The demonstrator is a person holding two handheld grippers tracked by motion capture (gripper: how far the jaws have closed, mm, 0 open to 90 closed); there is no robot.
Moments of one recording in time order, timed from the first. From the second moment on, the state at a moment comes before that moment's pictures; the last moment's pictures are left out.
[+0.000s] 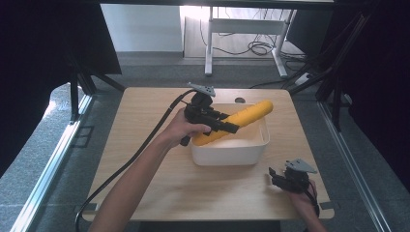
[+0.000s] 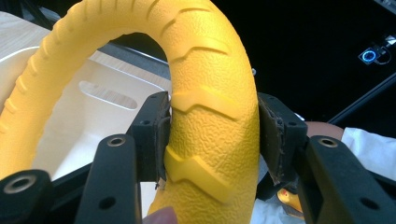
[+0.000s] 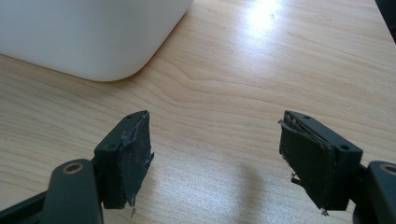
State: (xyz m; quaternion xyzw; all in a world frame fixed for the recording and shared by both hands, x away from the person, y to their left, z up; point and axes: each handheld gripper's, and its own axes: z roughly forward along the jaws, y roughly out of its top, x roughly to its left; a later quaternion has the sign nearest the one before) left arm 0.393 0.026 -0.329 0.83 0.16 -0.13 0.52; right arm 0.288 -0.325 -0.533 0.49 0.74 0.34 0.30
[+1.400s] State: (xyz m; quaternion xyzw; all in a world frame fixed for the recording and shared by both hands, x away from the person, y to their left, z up) left arm 0.371 0.060 -0.303 0.80 0.17 -0.07 0.57; right arm 0.288 -0.327 -0.531 0.49 0.74 0.34 0.30
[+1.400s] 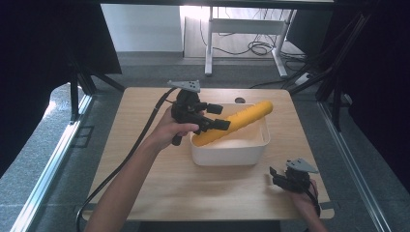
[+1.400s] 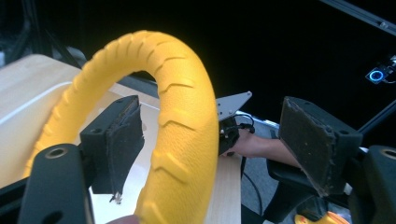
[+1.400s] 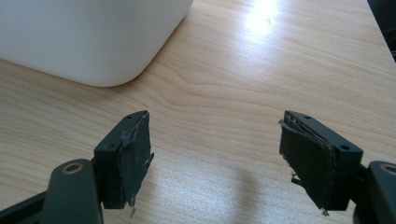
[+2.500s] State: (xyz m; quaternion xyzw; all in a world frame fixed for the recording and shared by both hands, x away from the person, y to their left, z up) left arm 0.323 0.166 -0.367 0.78 0.29 0.07 0.56; right arm 0.292 -0.320 -0.534 0.48 0.75 0.34 0.30
